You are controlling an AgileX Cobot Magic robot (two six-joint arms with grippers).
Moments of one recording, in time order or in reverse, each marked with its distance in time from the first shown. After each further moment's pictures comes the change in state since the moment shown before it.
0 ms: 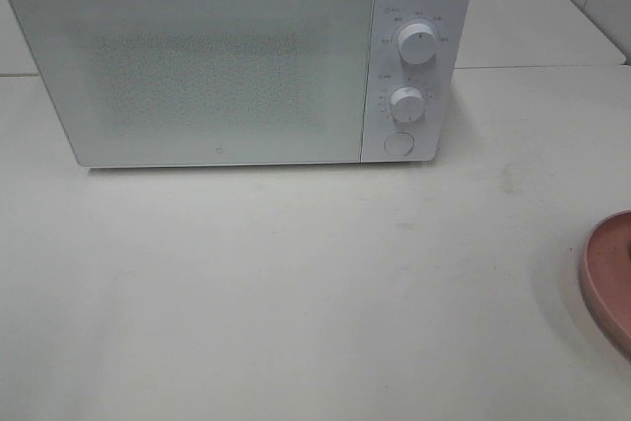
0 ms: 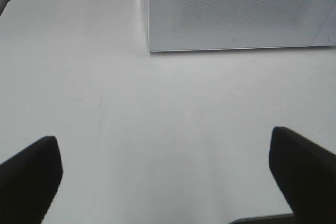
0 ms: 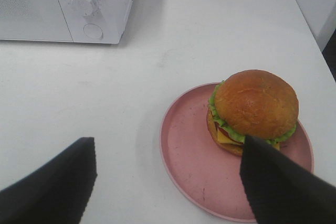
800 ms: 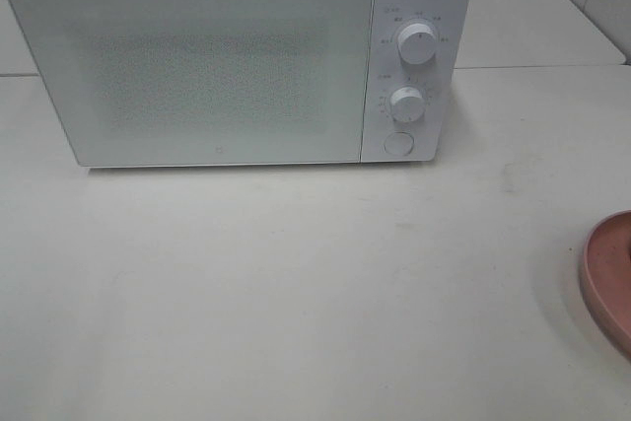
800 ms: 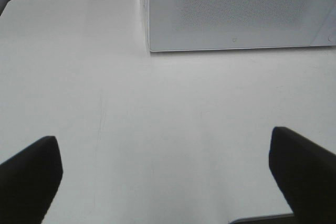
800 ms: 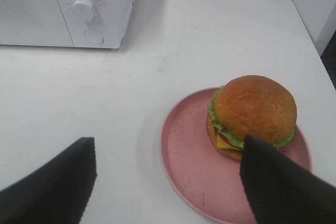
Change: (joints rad) left arm 0.000 0.000 0.000 0.000 0.000 0.000; right arm 0.000 0.038 -0.026 0.000 -0.012 0.000
